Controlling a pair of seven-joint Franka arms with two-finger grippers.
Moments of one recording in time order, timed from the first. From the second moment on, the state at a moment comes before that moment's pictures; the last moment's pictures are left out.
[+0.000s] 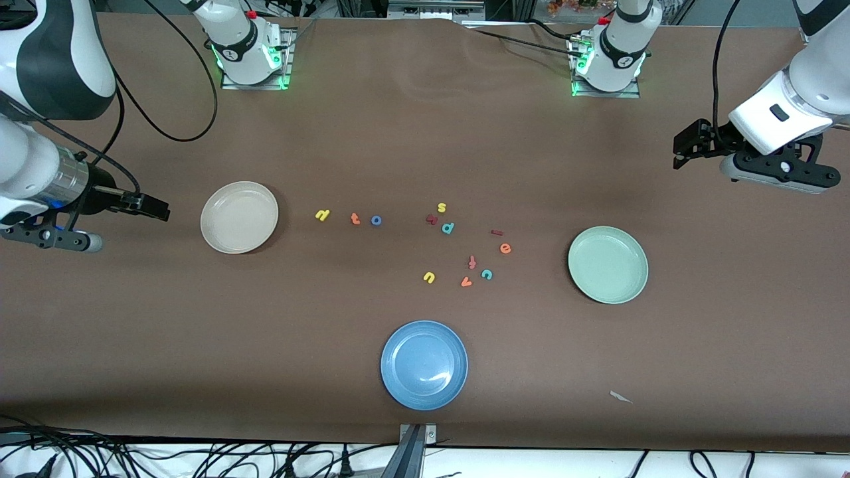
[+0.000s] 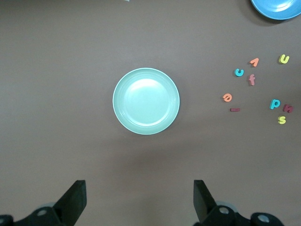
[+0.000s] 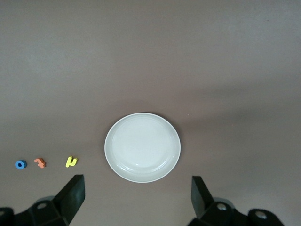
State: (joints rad) left arm -0.03 0.00 -0.09 -1.65 -0.01 1.61 0.09; right arm -0.21 0.22 0.29 -1.59 -0.07 1.69 0.26
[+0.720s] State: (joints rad) left arm -0.03 0.00 -0.09 -1.65 -0.01 1.61 0.09; right arm -0.21 0.21 0.29 -1.60 -0.07 1.70 0.26
